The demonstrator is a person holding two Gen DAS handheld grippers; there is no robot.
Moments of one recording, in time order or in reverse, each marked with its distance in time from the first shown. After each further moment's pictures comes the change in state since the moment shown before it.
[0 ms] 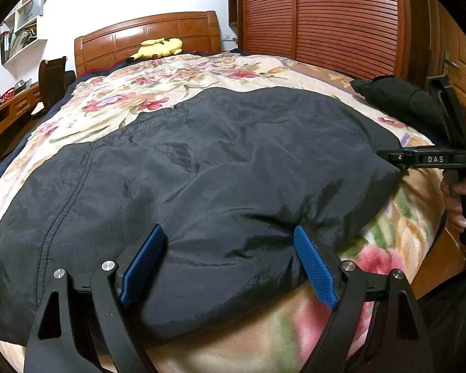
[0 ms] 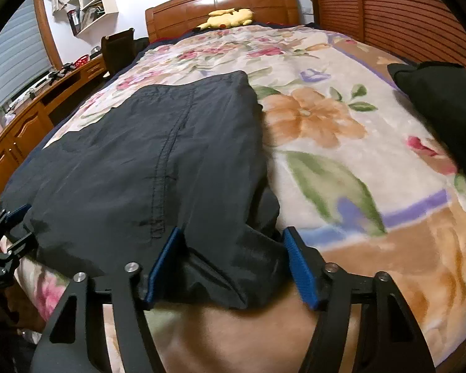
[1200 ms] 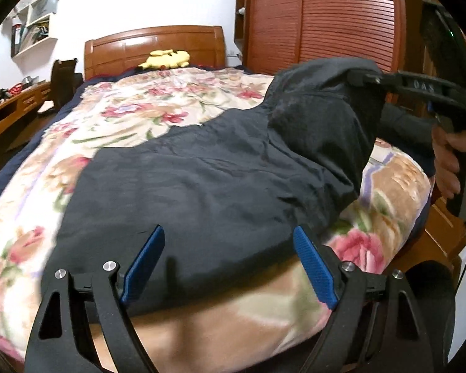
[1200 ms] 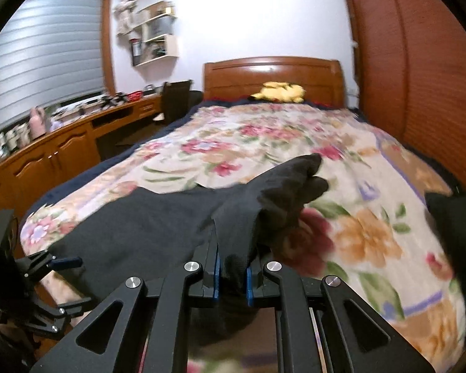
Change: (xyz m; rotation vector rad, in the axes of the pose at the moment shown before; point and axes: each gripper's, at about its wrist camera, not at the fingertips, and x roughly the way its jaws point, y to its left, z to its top) left arm -0.080 0.053 -0.015 -0.041 -0.071 -0.026; right arm -0.072 0.135 0.042 -0.232 -0.330 0.077
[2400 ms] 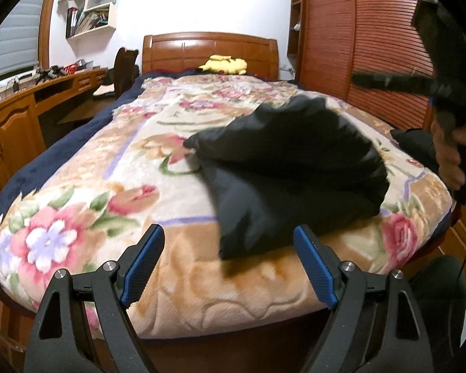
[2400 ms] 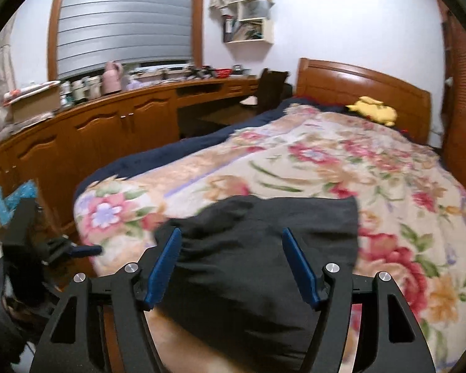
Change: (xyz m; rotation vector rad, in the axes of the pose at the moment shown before) left arm -0.078 0.109 -0.049 -0.130 -0.058 0.148; right arm 0.108 0.073 0.042 -0.198 0.073 0.215
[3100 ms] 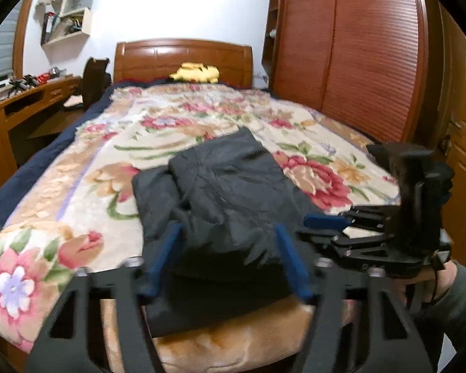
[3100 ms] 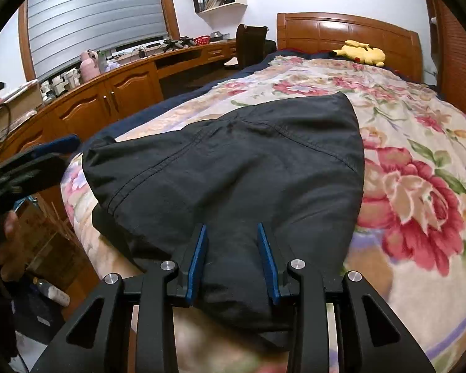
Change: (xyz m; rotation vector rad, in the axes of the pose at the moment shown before) left arm 0.038 -0.041 0.054 0.014 0.001 -0.113; right arm 0.087 -0.039 -0.072 0.151 0.136 0.064
